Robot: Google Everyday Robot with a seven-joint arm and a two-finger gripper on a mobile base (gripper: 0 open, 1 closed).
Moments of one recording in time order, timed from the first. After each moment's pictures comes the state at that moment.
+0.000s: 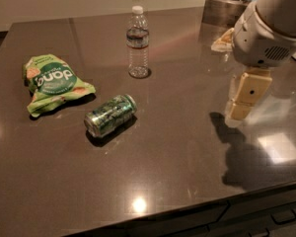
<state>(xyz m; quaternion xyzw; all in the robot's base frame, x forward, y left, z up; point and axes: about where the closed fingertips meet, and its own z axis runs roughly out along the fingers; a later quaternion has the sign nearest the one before) 0.461 -0.161 0.964 -0.68 0.71 0.00 0.17</state>
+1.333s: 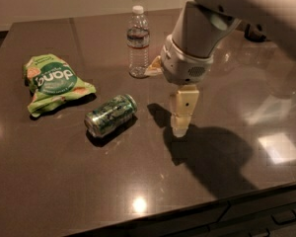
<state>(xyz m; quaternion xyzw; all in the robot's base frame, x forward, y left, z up) 0.485 -0.053 0.897 -0.79 0.59 0.07 0.14</state>
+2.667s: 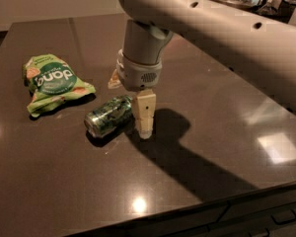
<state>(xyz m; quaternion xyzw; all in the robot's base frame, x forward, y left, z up) 0.502 0.032 0.855 -0.85 0.51 0.10 0.09</state>
